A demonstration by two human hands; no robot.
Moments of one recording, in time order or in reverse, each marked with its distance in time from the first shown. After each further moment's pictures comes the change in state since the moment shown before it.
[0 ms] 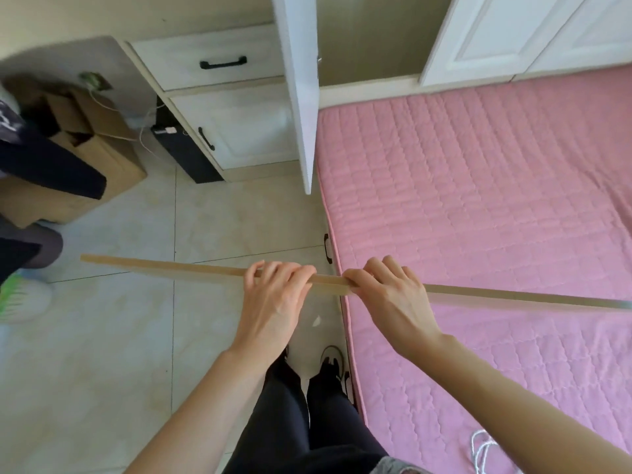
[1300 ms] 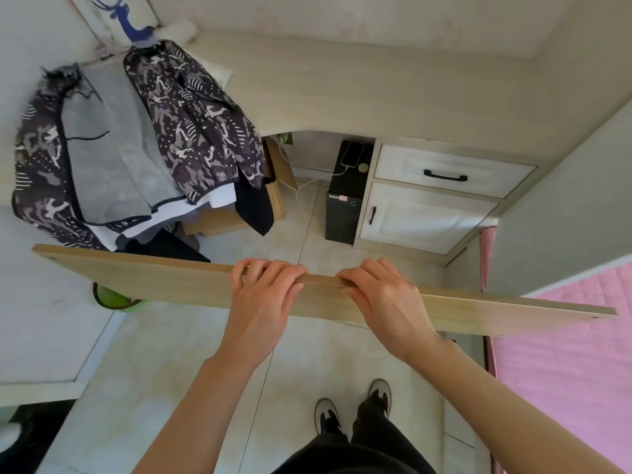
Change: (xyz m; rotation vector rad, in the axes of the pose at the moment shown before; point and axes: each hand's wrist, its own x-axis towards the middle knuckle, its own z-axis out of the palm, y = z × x) left_hand -0.049 -0.413 -0.227 0.032 0.287 -0.292; right_hand 0.292 -0.403 0.038 0.214 -0.088 -0.307
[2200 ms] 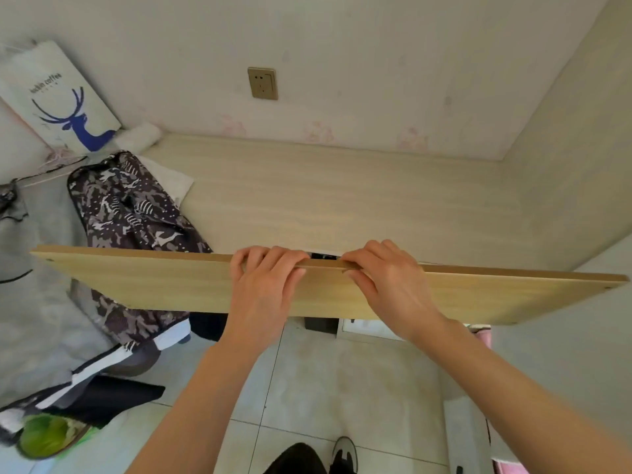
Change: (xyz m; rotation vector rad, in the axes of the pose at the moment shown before) left_hand 0.332 -0.008 0.029 -0.042 0.193 0.088; right_hand 0.276 0.139 -0.098 -0.114 0.148 -0.008
